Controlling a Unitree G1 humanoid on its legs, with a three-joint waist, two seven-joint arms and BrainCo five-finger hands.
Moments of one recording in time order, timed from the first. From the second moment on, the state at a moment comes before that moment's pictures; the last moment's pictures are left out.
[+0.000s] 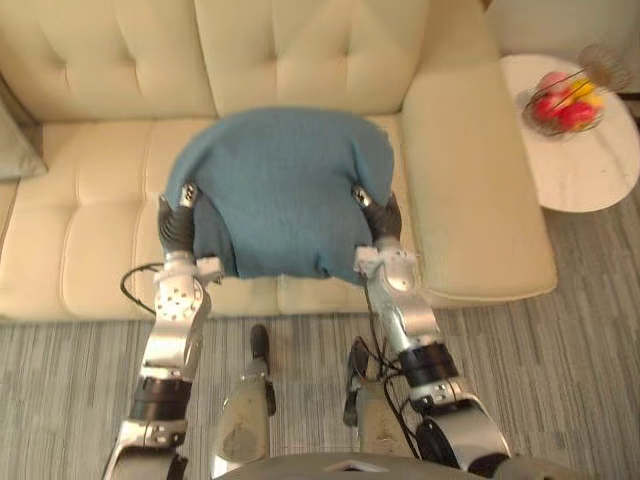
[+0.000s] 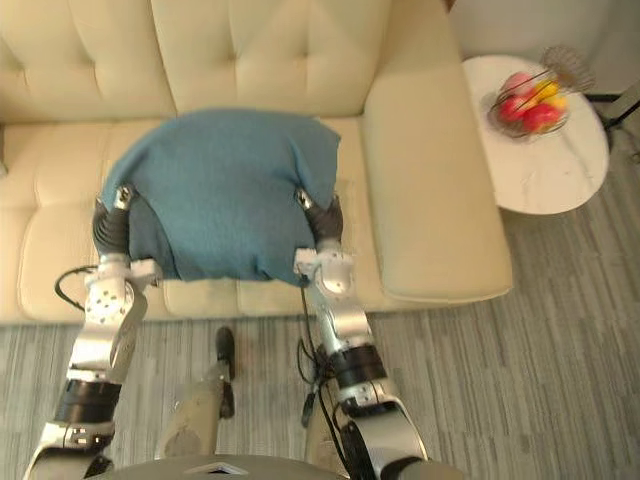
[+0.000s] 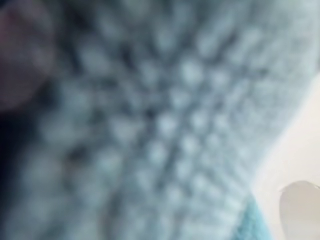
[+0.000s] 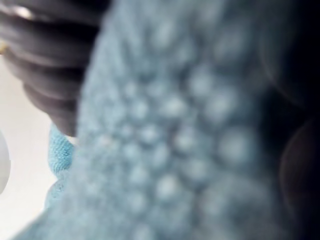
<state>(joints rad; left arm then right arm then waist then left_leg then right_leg) -0.33 0.19 0.03 -0.03 -0.17 -0.05 0.37 -0.53 0.02 0.06 0.22 0.23 -0.08 -0.29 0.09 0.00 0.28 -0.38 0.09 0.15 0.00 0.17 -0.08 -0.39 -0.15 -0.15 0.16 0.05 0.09</state>
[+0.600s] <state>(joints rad) -1.36 0.31 0.08 0.28 -0.07 -0.10 0.60 -1.31 0.11 -0.14 0.16 -0.12 -0.10 -0.80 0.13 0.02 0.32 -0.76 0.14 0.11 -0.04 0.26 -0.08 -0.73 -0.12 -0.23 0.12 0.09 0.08</state>
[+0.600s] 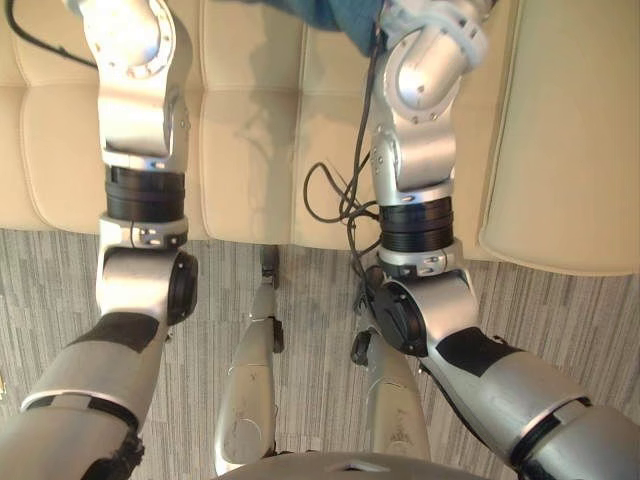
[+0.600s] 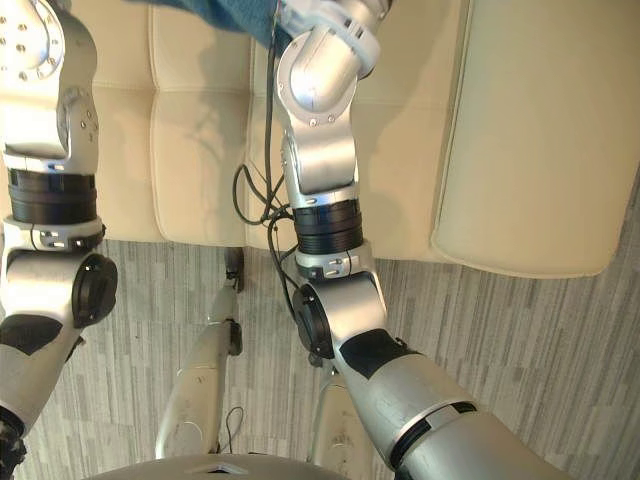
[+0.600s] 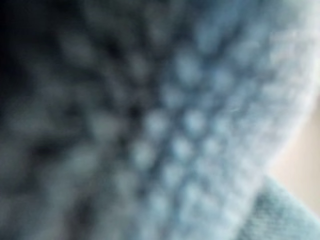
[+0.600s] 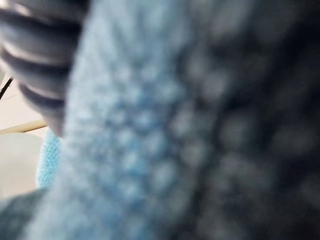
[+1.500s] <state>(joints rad) -1.24 0.30 0.22 0.48 -0.08 -0.03 0.49 -1.26 -0.07 -0.12 0.38 0.11 -0.05 -0.59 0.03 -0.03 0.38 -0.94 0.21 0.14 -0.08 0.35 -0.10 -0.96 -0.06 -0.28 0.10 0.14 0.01</state>
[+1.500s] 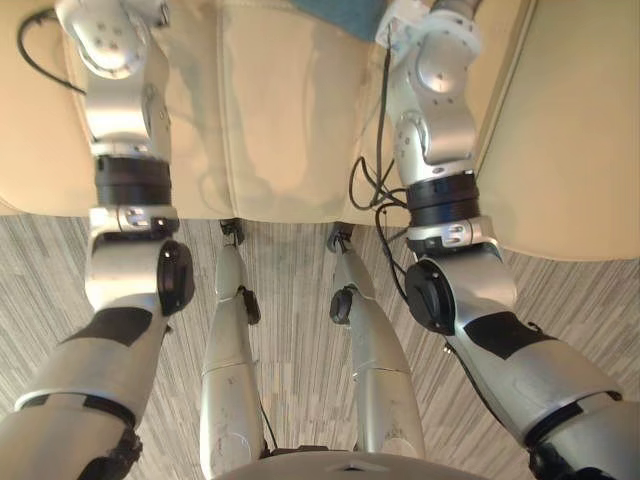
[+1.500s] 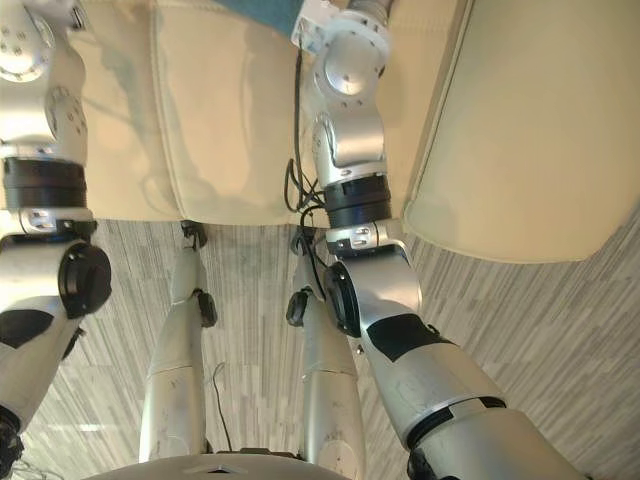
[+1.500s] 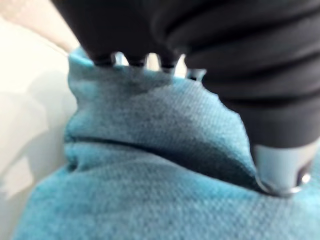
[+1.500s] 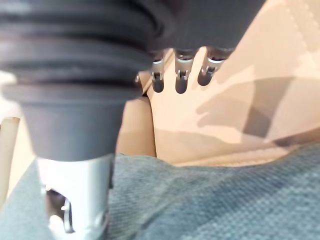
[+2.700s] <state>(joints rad) -0.58 0.47 0.44 0.22 -0.23 -0.08 0.38 -0.64 -0.28 -0.17 -0.10 0.15 -0.09 -0.46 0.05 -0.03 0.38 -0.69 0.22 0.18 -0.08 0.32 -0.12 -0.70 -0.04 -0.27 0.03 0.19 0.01</state>
